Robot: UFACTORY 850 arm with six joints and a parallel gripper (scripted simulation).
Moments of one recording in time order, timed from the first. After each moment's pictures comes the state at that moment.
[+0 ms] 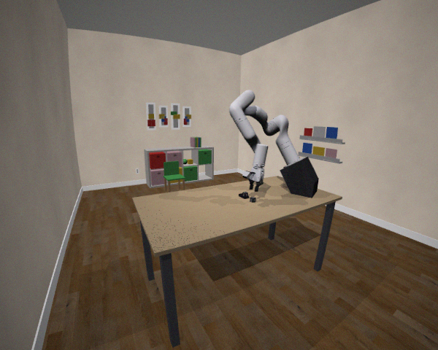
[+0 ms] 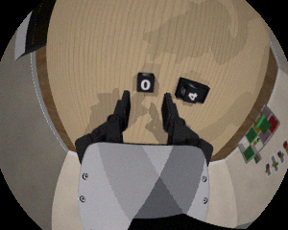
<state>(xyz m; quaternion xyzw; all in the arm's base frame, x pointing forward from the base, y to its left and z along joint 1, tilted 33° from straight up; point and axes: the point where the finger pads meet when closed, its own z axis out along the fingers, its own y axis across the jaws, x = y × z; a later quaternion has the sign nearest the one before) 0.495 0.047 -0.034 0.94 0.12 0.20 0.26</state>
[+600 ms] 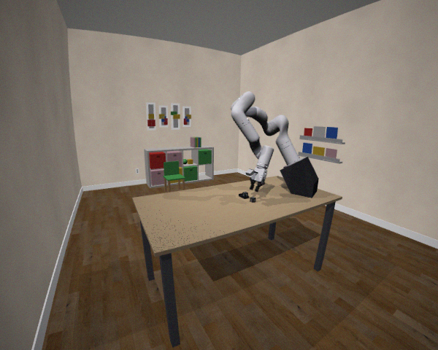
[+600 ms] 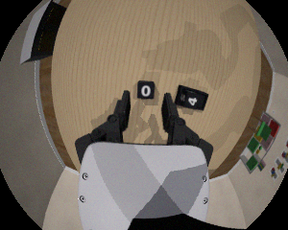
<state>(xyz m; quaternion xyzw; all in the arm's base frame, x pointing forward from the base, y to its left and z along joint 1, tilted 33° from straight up) 0.491 0.046 -0.036 0.91 0.14 0.30 0.24</state>
